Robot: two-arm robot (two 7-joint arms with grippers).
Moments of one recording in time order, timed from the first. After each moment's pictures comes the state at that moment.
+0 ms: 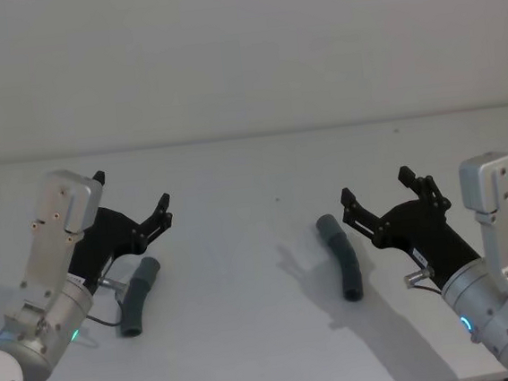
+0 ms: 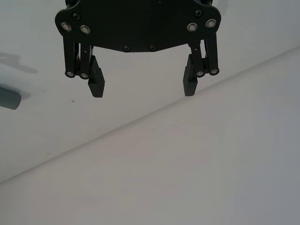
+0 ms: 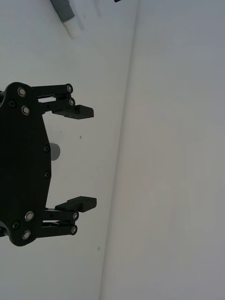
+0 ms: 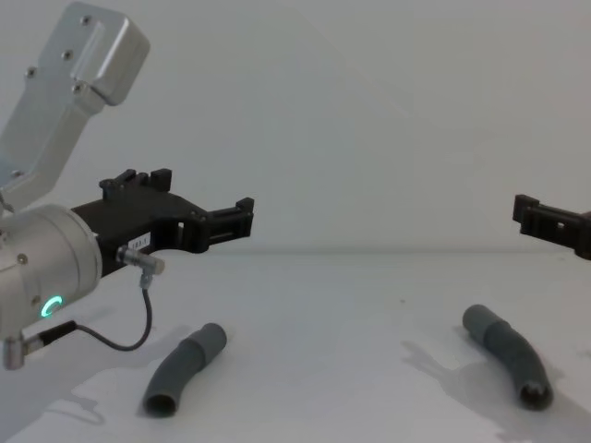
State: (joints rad) left arm -0.24 0.38 0.45 -1.63 -0.20 0.01 -0.01; right arm -0.01 0.34 -0.23 -1.77 0.29 0.03 0.07
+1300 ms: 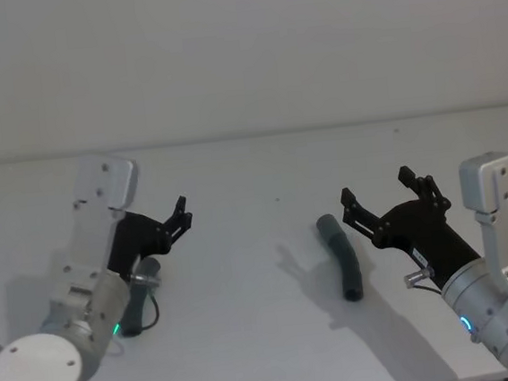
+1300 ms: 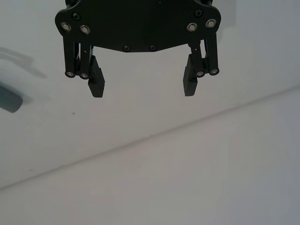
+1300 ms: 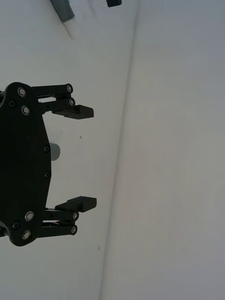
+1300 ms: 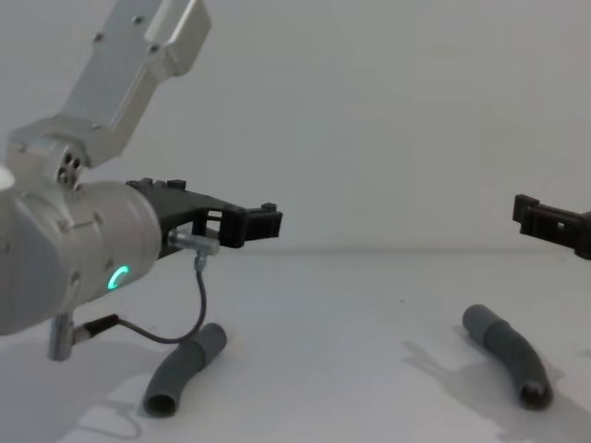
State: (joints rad) left arm -0.20 0.27 0.47 -1.78 -0.16 0.36 0.16; right arm -0.01 0.34 -0.23 -1.77 0.29 0.03 0.07
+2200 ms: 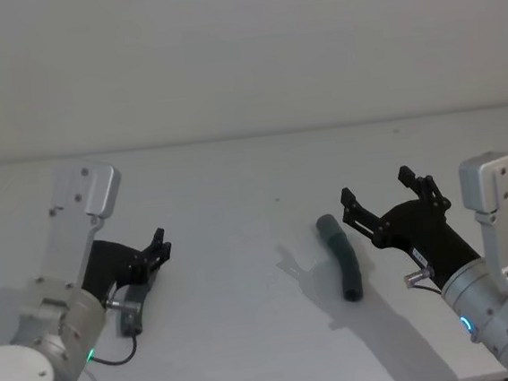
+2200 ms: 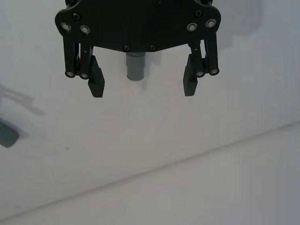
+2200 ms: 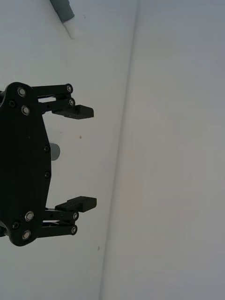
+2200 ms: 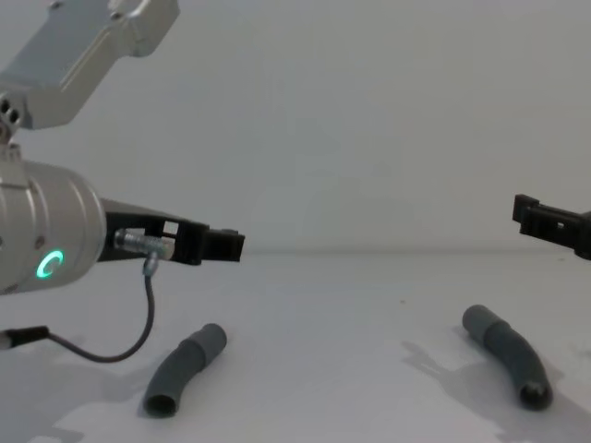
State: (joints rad) left arm -0.11 0.29 0.41 -1.98 -0.18 0.64 0.19; right arm -0.01 0.34 -0.23 -1.77 0.29 0.03 0.07
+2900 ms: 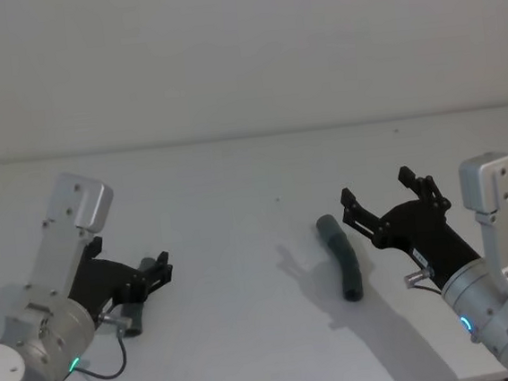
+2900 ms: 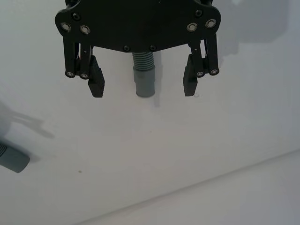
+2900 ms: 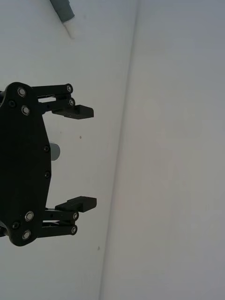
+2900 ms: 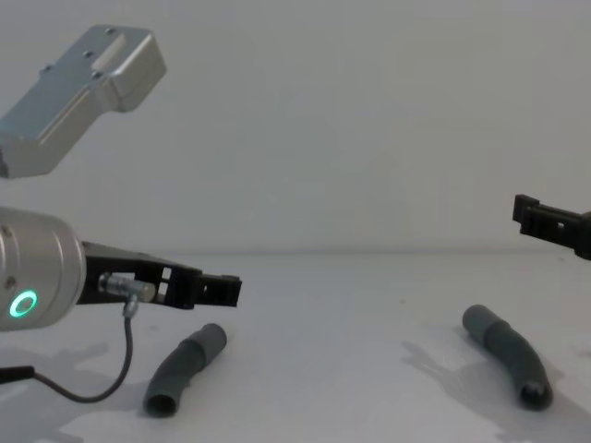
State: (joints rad) left arm -0.13 0.33 0.37 -1.90 -0.25 0.63 0.04; right arm -0.01 0.34 -0.23 -1.77 0.29 0.03 0.07
